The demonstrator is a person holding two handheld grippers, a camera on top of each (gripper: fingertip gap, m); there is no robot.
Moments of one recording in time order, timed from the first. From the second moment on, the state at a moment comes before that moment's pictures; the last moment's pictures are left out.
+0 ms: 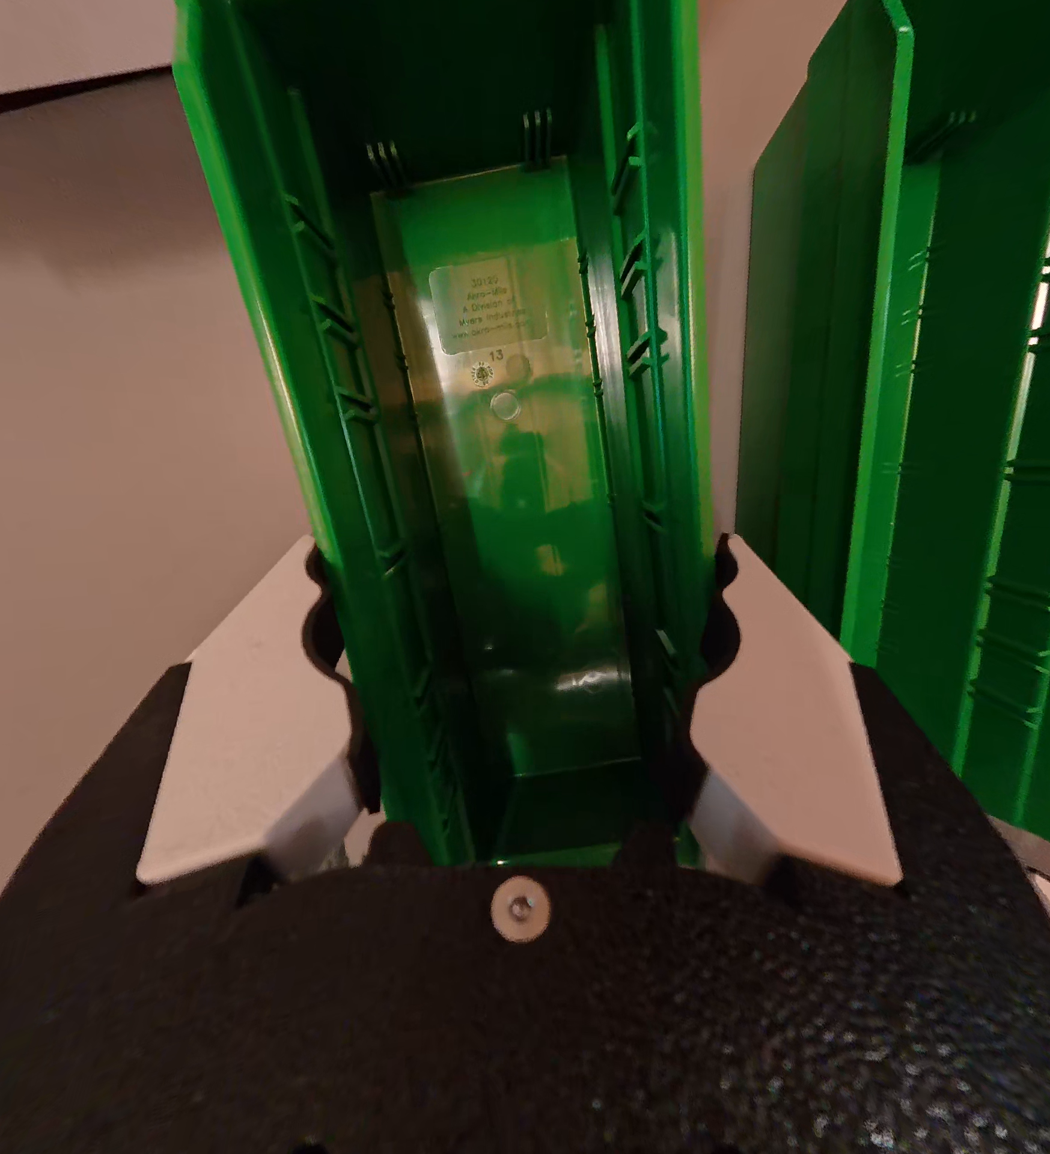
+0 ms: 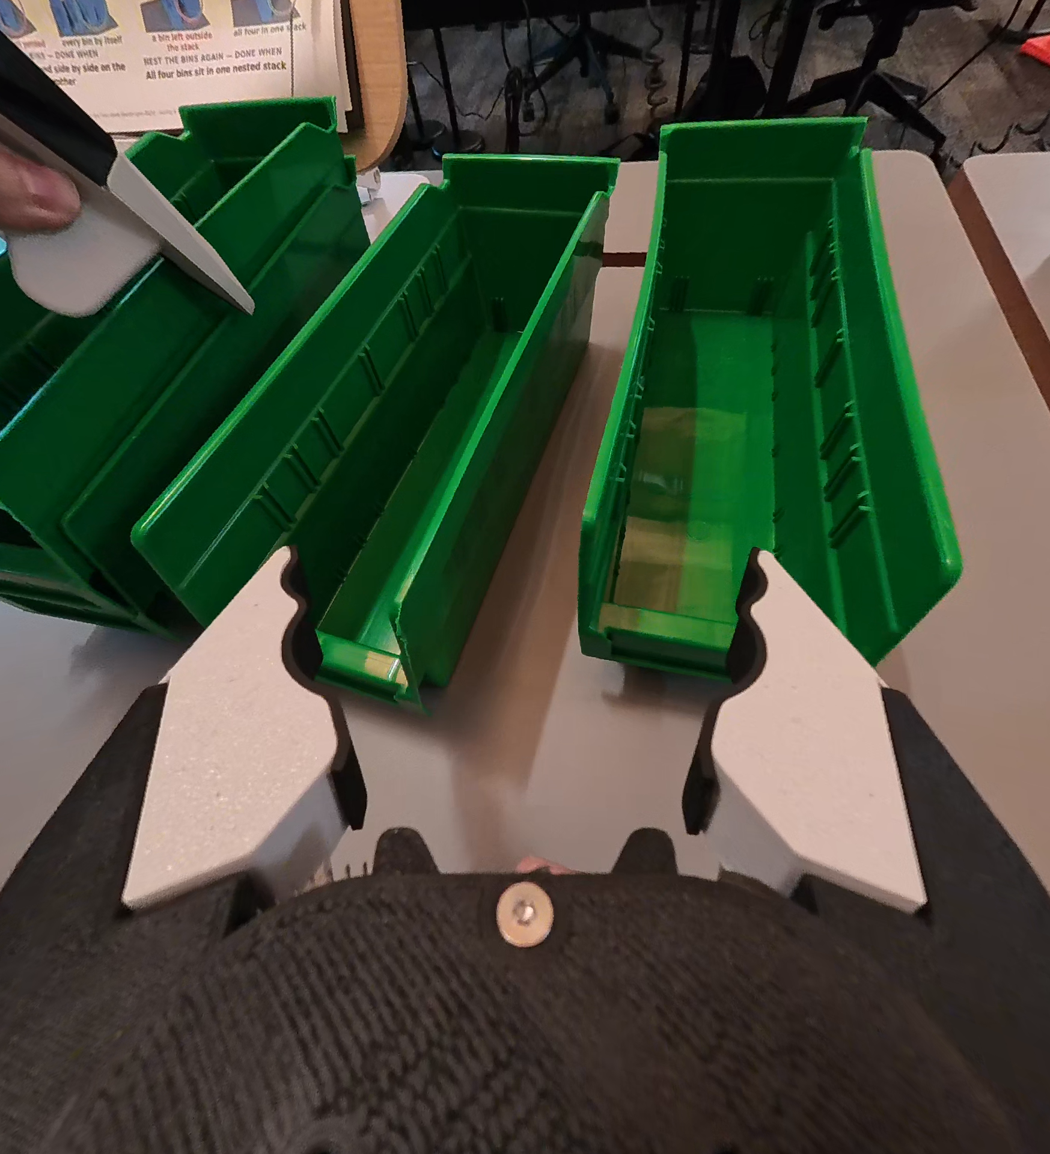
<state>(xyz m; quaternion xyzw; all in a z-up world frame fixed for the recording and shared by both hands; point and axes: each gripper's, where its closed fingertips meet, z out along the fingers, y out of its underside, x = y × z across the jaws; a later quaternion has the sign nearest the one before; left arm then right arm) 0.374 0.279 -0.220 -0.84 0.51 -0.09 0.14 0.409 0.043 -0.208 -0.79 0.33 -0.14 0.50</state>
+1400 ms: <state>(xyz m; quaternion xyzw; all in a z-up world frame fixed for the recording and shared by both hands) 0.386 0.285 -0.168 -0.80 0.55 -0.14 0.18 0.407 0.049 -0.212 -0.80 0.32 -0.15 0.49</state>
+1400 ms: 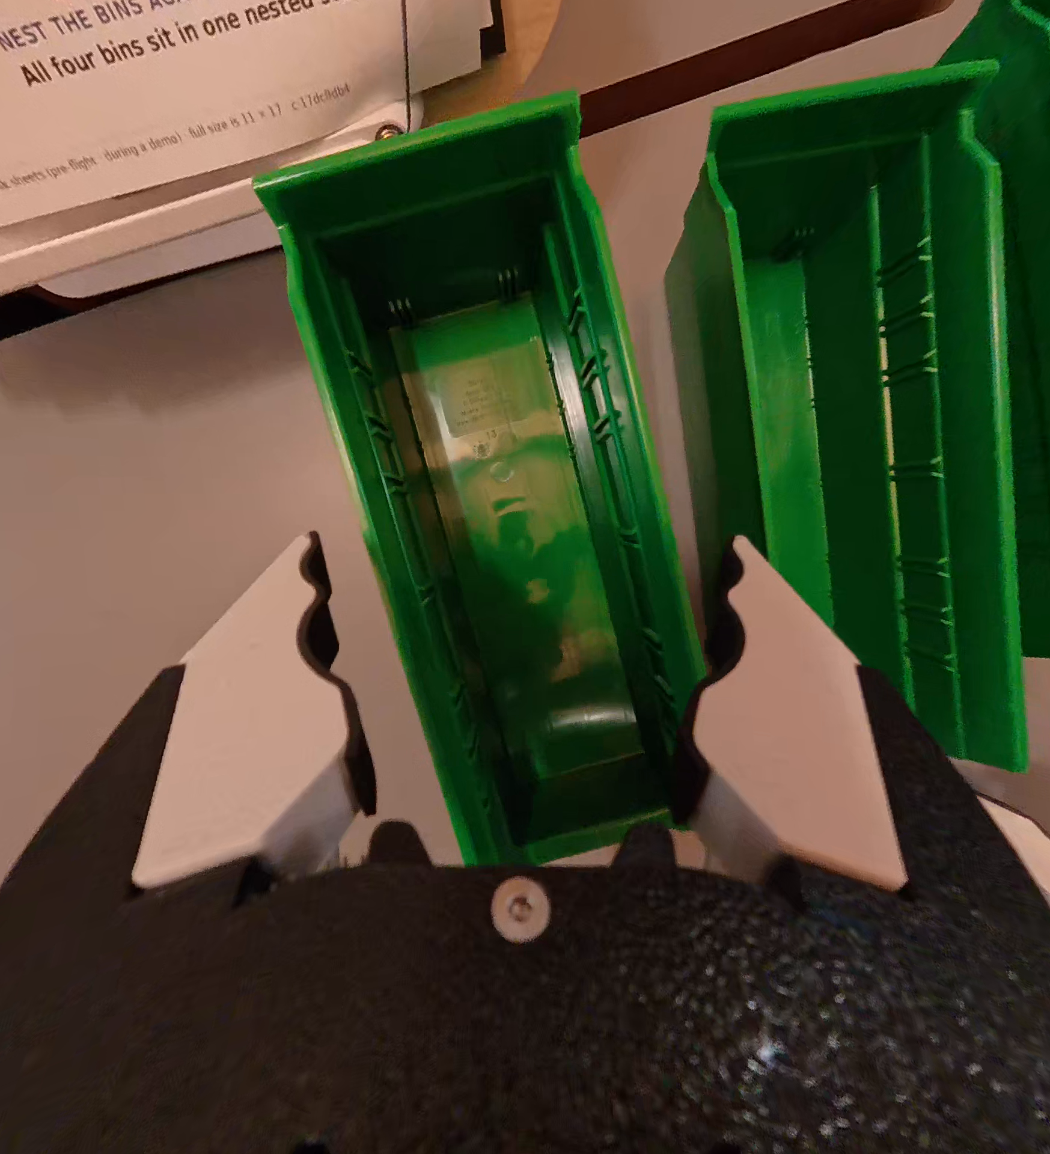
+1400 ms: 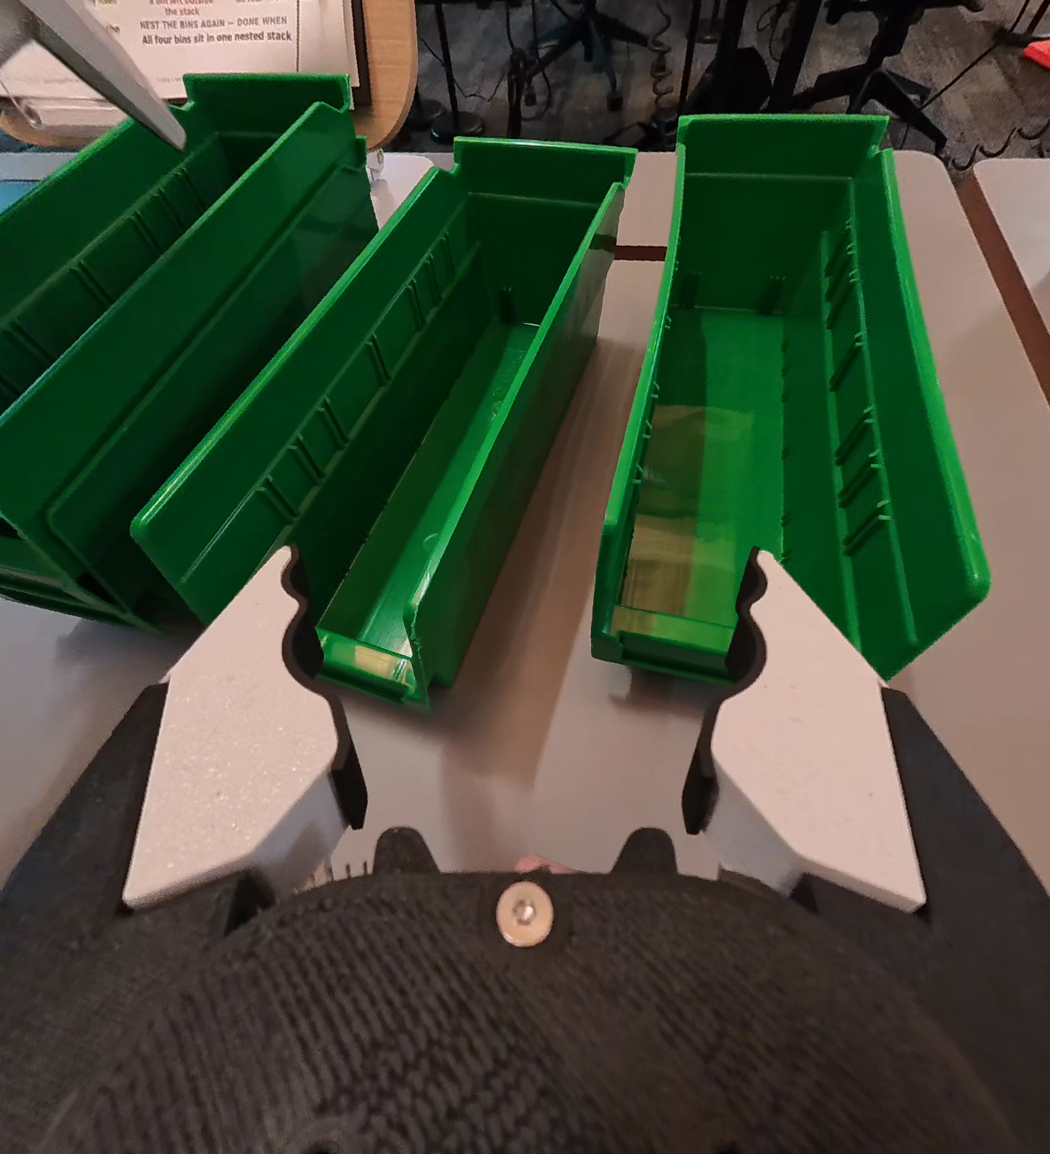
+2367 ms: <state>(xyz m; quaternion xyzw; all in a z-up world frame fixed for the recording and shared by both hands) 0.453 0.337 -0.152 -0.72 0.63 -0.19 0.23 0.412 0.037 -0.209 -0.80 0.33 -0.15 0.48</state>
